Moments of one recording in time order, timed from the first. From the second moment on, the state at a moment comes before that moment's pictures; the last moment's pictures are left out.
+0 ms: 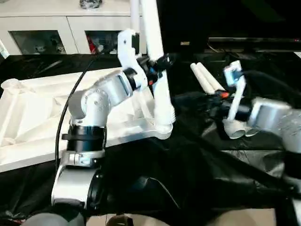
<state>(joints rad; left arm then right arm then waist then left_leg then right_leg) -0.88 0.06 0.18 0.22 -0.63 0.85 -0.30 -0.62 -0.46 -0.14 -0.03 0.73 1.16 0.70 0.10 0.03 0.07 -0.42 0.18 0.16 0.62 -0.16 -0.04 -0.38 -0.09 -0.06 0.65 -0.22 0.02</state>
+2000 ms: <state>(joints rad) -0.88 0.09 0.20 0.17 -0.92 0.98 -0.69 -0.58 -0.46 -0.07 -0.14 0.83 1.07 0.92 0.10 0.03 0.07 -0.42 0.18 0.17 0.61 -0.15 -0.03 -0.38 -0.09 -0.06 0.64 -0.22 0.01</state>
